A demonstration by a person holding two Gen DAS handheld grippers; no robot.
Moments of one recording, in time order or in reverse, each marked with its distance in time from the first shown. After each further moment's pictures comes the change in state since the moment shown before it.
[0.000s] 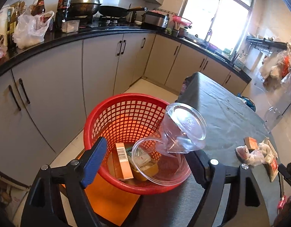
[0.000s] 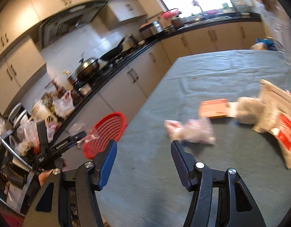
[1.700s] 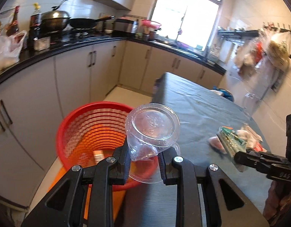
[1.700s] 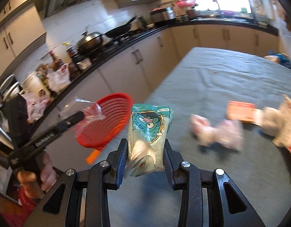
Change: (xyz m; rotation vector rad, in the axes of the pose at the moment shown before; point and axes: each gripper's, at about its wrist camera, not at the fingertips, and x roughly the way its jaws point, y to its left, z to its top) left arm -0.018 -0.038 -0.008 0.143 -0.047 -0.145; right arm 0.093 0.080 0.002 -0.191 0.178 -0.008
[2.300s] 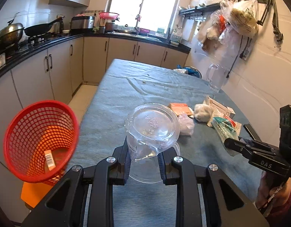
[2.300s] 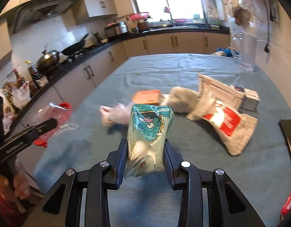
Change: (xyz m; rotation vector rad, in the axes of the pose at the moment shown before) left arm 0.020 -0.132 -0.027 0.193 0.070 -0.202; right arm -0.101 -0.096 -0.066 0.113 -0.139 -0.332
